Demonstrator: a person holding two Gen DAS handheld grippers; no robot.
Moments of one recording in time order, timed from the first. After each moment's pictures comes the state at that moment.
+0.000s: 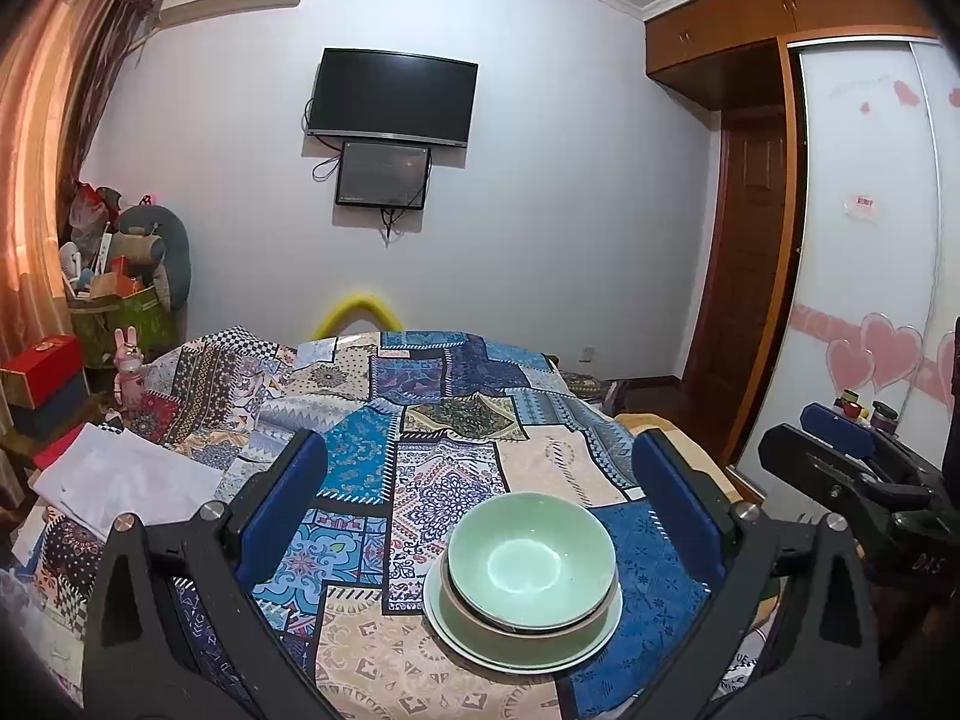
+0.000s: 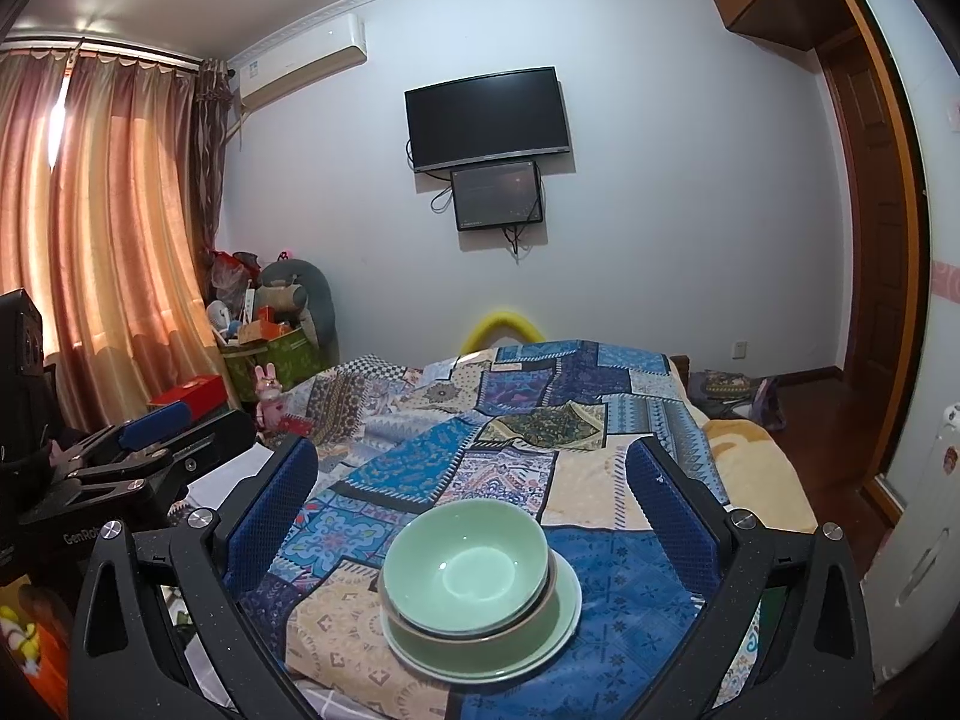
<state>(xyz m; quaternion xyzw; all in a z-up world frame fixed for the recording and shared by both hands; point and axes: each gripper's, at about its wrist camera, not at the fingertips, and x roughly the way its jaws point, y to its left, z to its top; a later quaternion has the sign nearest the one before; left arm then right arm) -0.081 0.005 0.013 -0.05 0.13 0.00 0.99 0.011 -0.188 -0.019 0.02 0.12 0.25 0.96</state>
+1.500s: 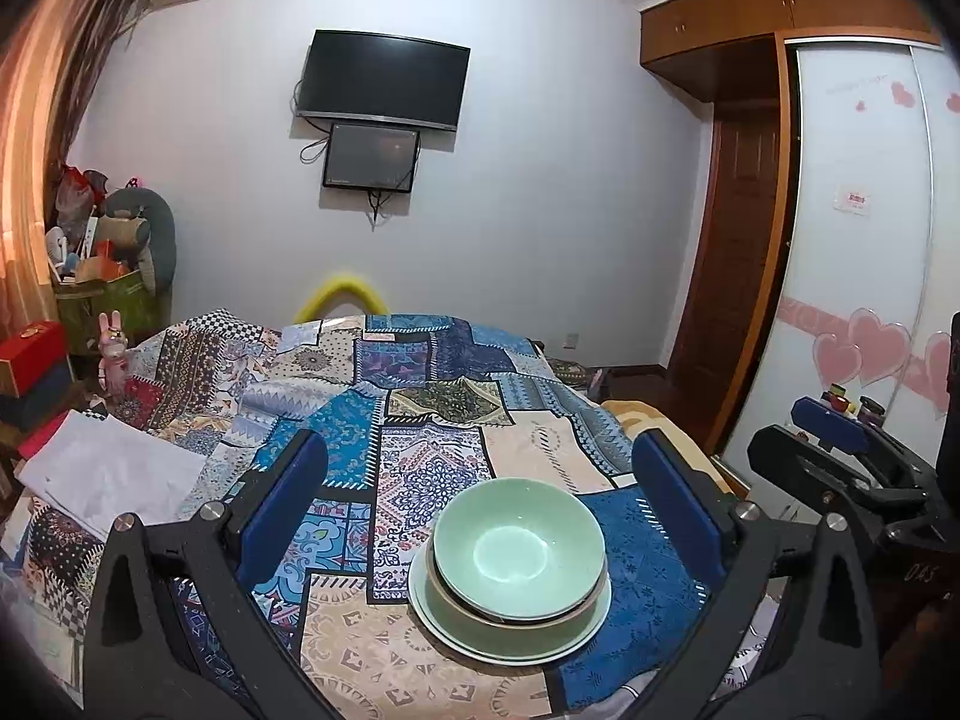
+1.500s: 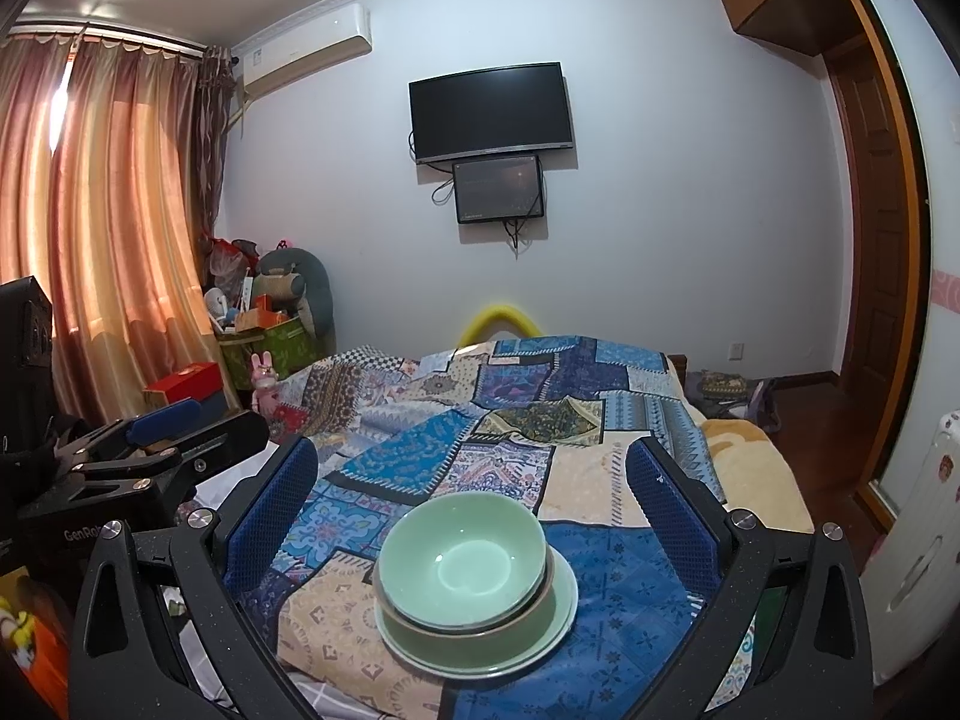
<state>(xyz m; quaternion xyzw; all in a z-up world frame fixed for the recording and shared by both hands) -0.073 0.012 0.008 -0.06 0.15 -0.02 0.99 0.014 -0.185 -0.020 0.01 0.13 0.25 0.96</state>
